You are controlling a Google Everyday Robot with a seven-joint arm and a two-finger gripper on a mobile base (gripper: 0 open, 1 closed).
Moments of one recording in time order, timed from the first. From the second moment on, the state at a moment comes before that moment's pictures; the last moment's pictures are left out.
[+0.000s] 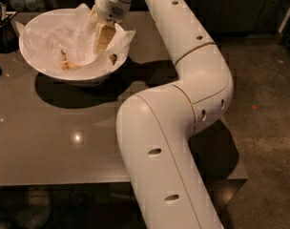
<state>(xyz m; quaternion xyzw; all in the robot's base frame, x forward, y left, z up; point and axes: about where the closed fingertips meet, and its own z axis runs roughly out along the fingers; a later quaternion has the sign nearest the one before) 0.723 0.128 0.922 -0.80 0.53 0.13 0.25</state>
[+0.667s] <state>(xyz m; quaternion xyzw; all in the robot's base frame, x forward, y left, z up) 0.723 0.130 0.890 -0.79 0.55 0.15 0.21</state>
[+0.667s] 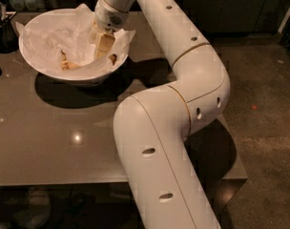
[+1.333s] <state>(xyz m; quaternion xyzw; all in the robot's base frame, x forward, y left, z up) 0.719 0.130 0.866 -0.78 0.58 0.17 0.18</state>
